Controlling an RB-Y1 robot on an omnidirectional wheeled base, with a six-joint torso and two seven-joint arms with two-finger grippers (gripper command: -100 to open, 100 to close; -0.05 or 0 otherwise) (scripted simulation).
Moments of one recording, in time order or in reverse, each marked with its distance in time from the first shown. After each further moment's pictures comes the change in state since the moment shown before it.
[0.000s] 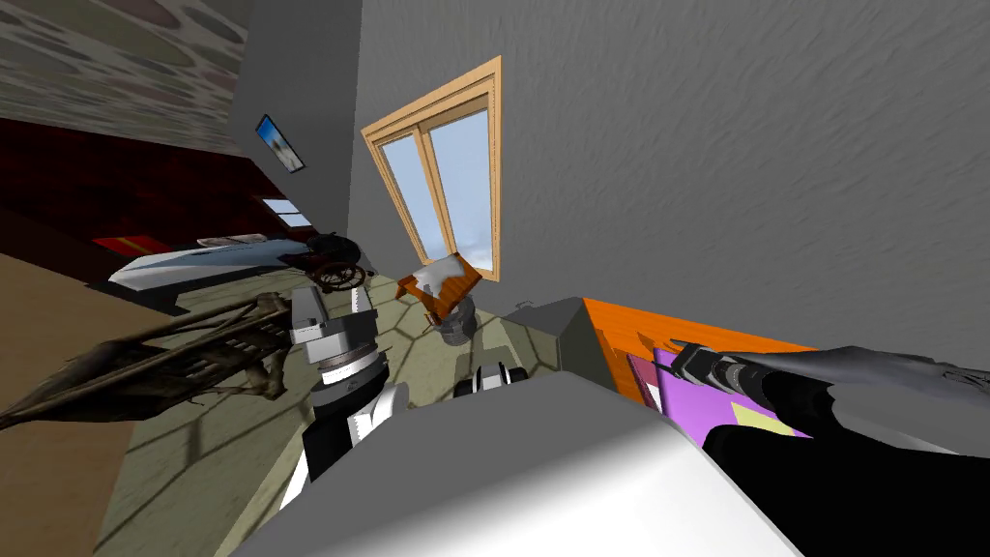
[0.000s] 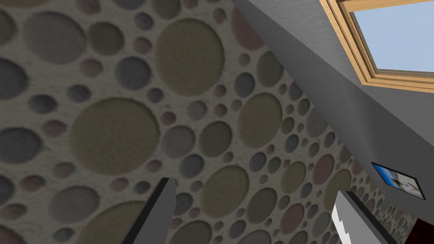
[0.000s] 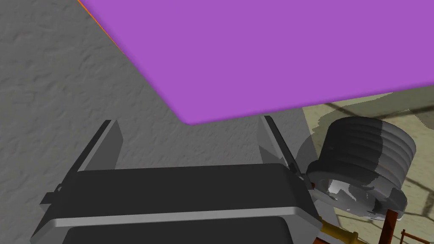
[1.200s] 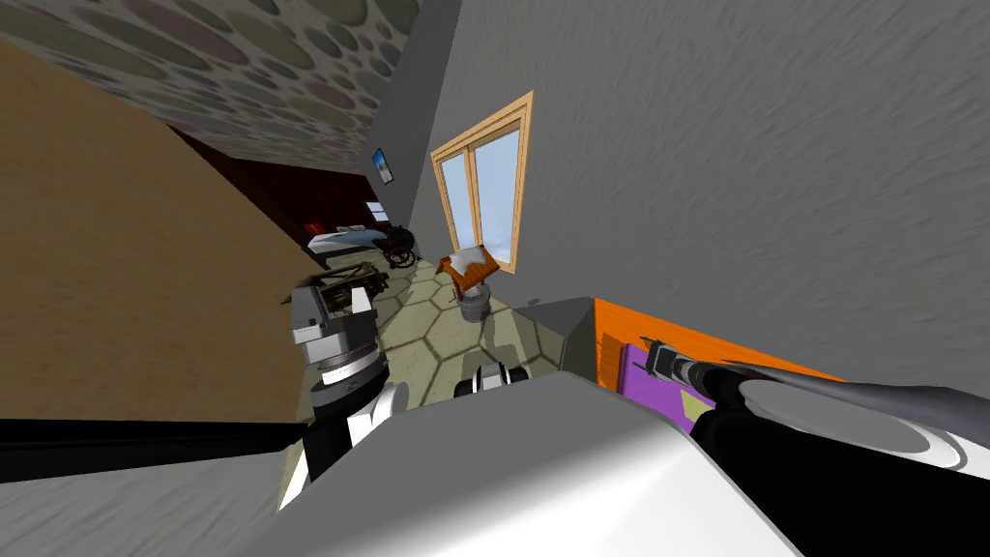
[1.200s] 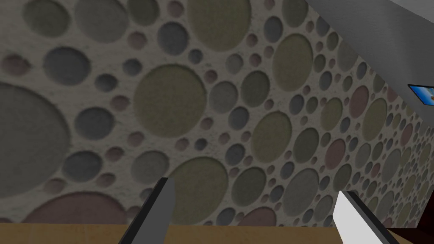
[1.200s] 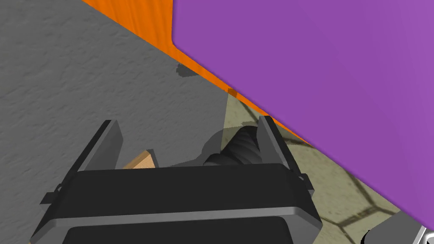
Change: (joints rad) left arm 0.000 0.000 0.000 0.000 0.000 0.000 0.000; right arm -0.205 -0.077 0.279 0.003 0.320 0.214 0.051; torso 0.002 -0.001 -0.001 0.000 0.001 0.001
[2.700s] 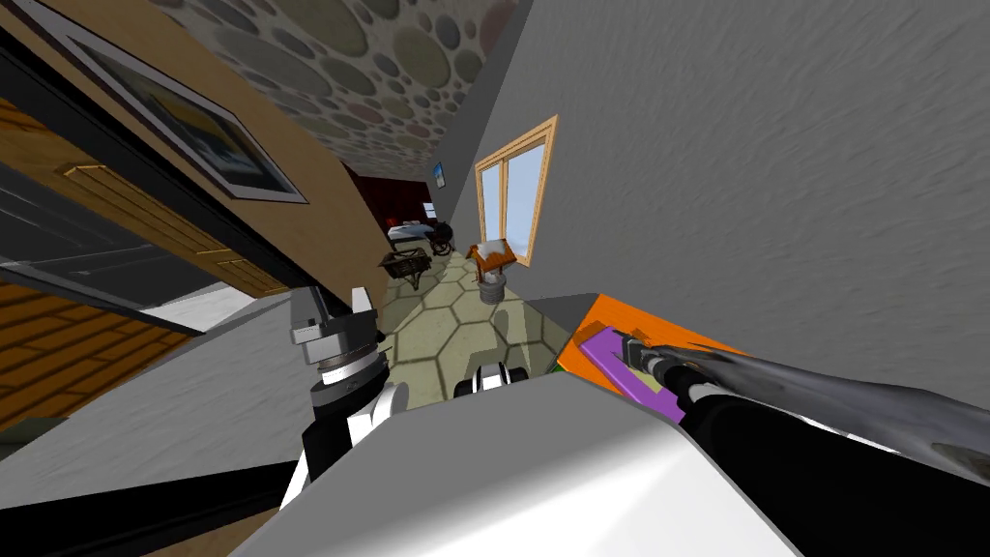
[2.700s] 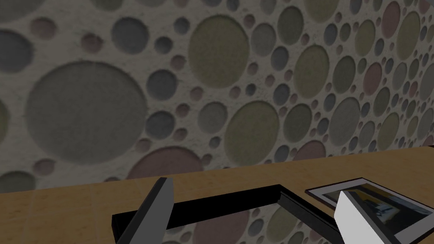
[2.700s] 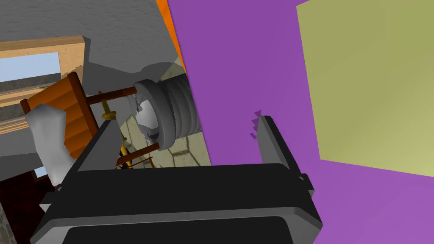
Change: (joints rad) left arm 0.000 0.000 0.000 0.000 0.000 0.000 0.000; right arm -0.272 -0.057 0.351 0.053 0.416 0.272 0.035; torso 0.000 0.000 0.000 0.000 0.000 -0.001
